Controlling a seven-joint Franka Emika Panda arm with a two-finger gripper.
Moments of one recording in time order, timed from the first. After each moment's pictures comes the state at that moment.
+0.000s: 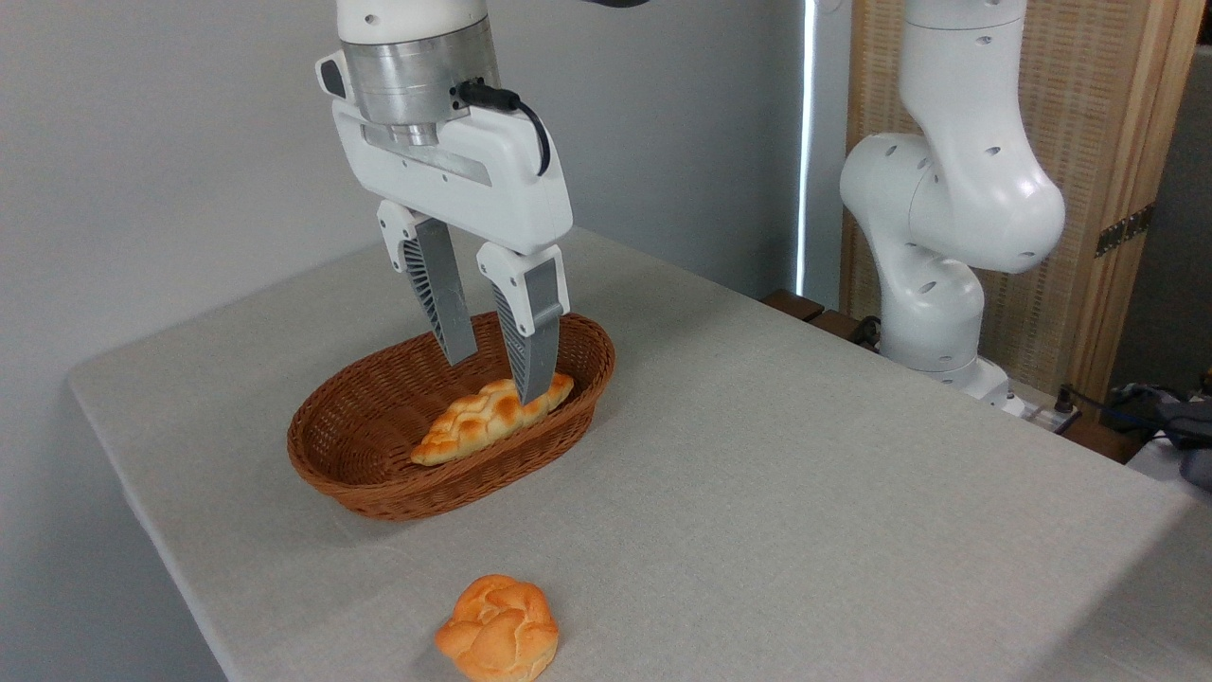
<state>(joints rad) -0.10 0.01 0.08 -1.63 -0.02 1.65 0.67</state>
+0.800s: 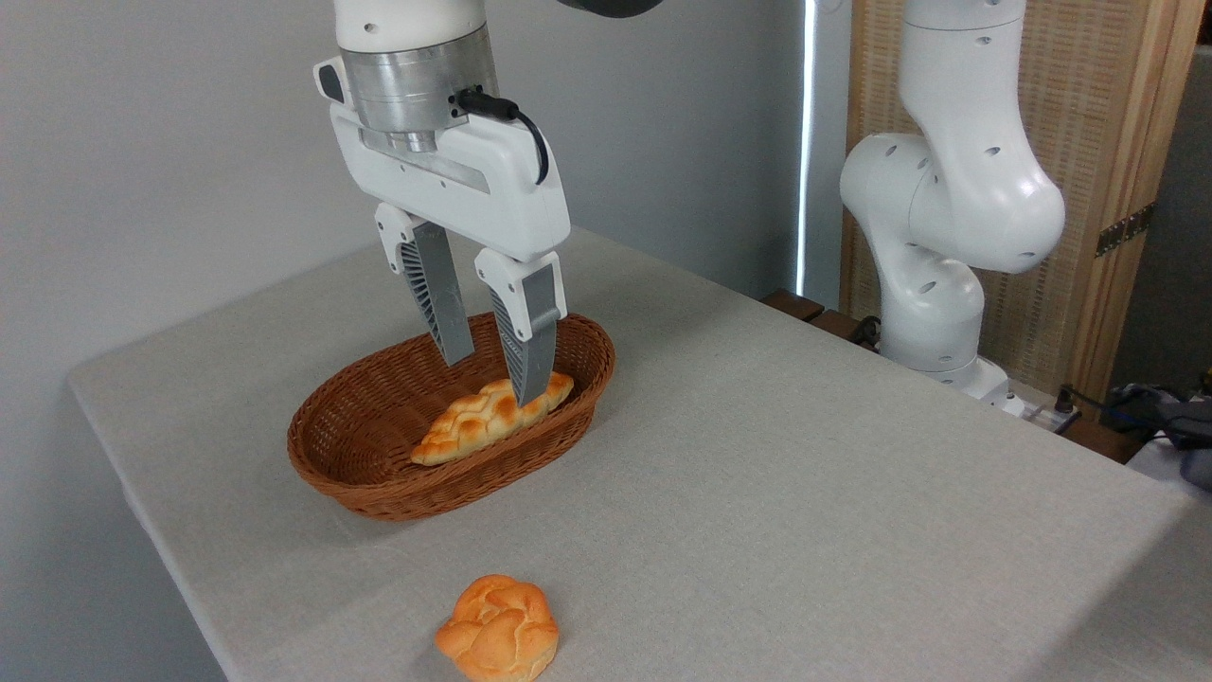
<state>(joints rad) -0.10 0.02 0.08 -1.63 -0.03 1.65 0.67</state>
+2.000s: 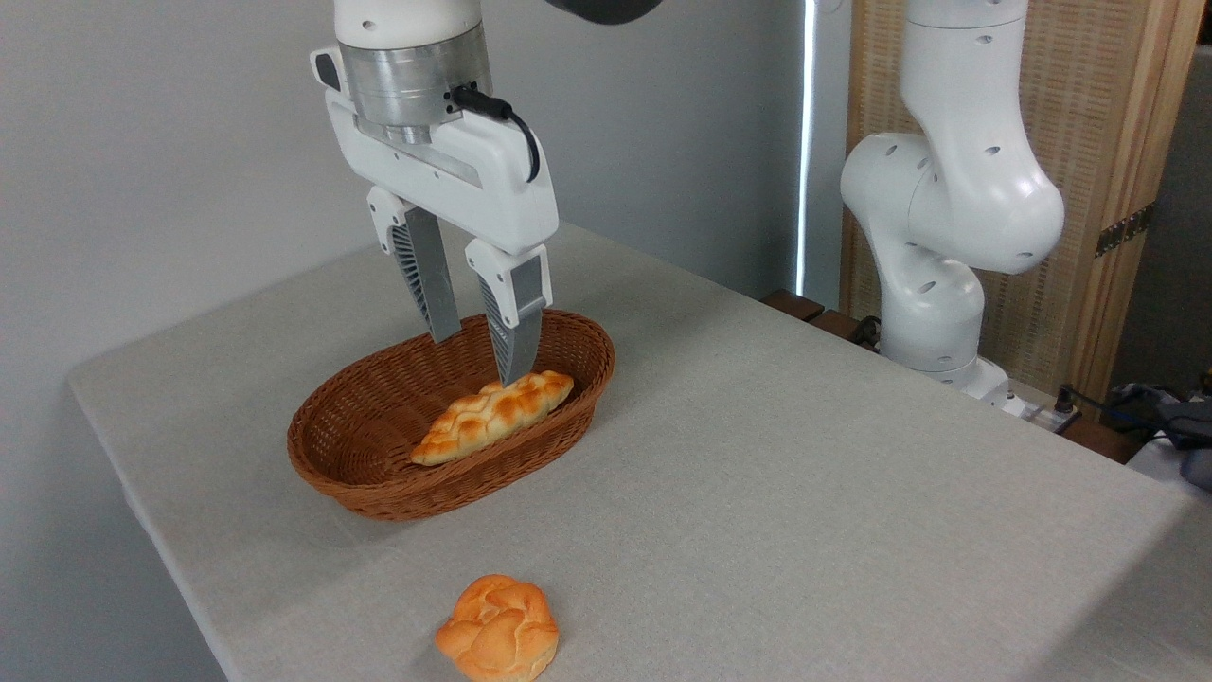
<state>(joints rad) -0.12 -0.01 0.07 -1.68 -0.11 1.67 0.66</state>
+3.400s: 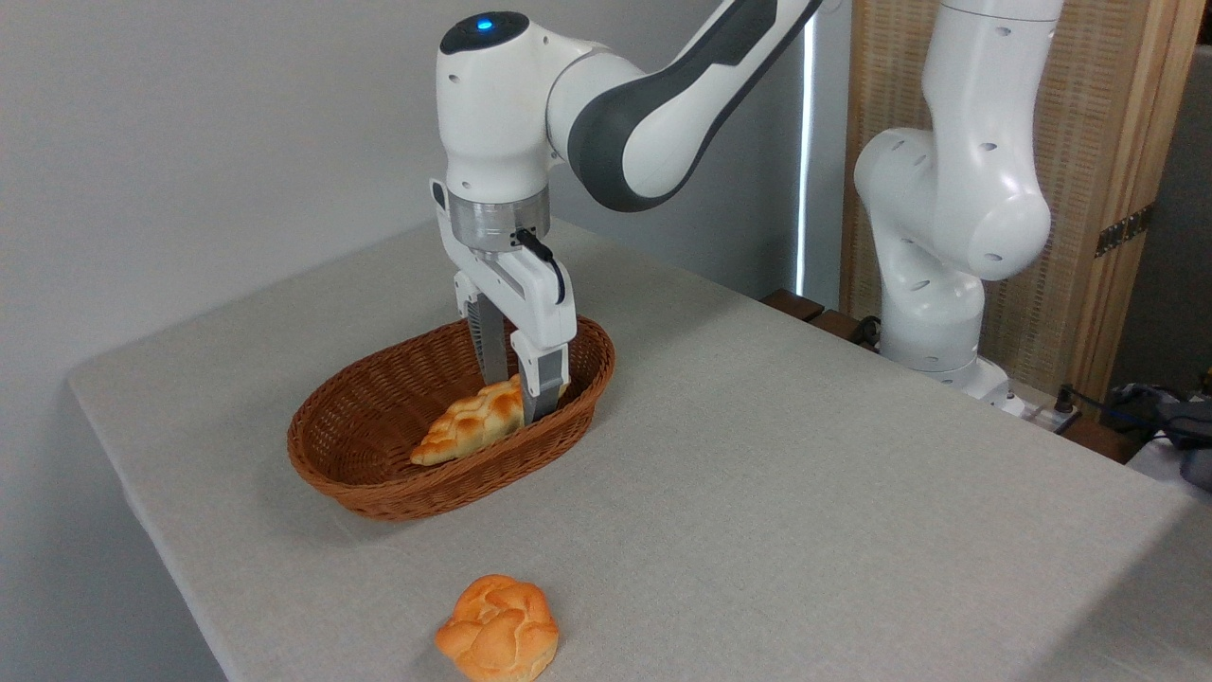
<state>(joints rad) -0.38 -0.20 0.07 -2.32 -0.13 2.23 0.65</state>
